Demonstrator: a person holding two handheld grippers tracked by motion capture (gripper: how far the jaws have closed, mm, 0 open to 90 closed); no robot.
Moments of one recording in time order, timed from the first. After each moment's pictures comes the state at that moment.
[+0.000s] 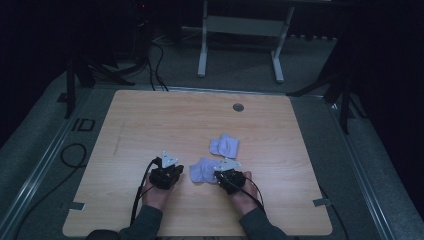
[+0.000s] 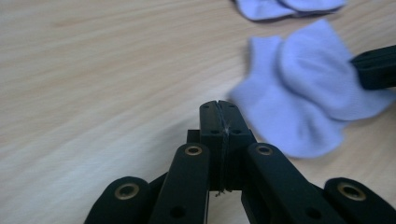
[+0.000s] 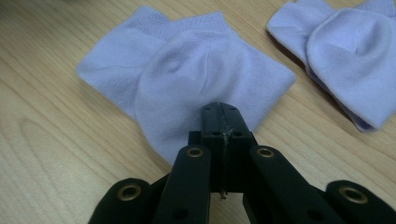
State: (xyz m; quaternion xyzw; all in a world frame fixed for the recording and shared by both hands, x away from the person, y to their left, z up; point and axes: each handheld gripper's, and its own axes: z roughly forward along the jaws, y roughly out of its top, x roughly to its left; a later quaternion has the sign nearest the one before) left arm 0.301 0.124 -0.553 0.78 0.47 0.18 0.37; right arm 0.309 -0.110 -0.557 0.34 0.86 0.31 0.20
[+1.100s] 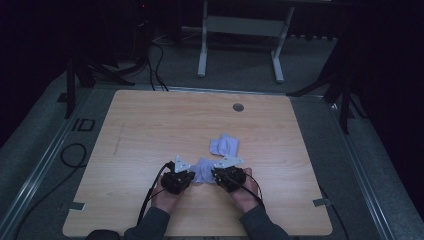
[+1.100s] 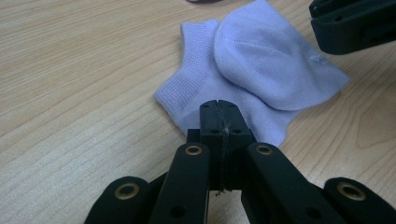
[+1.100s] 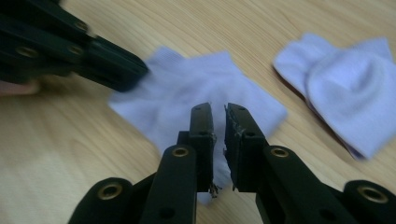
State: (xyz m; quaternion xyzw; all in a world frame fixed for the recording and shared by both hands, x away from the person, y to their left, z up) left arm 0.297 0.094 -0.564 0.81 0.43 0.15 0.37; right arm 0.308 -0.108 -0.534 0.32 0.86 0.35 0.18
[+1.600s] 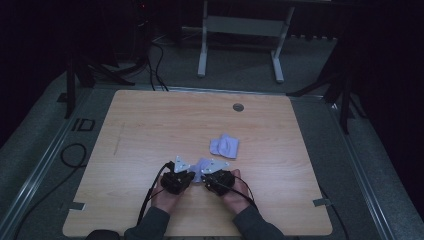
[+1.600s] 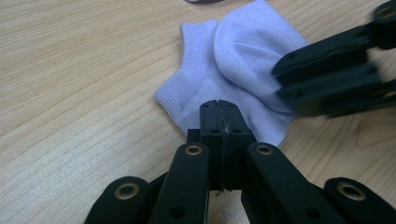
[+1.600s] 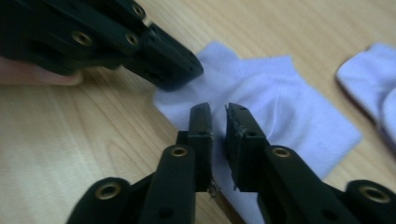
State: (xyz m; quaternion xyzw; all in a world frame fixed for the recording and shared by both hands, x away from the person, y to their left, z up) left arm 0.297 0.094 -0.564 0.81 0.43 0.15 0.37; right arm 0.303 -0.080 -0.547 0.28 0.89 0.33 0.17
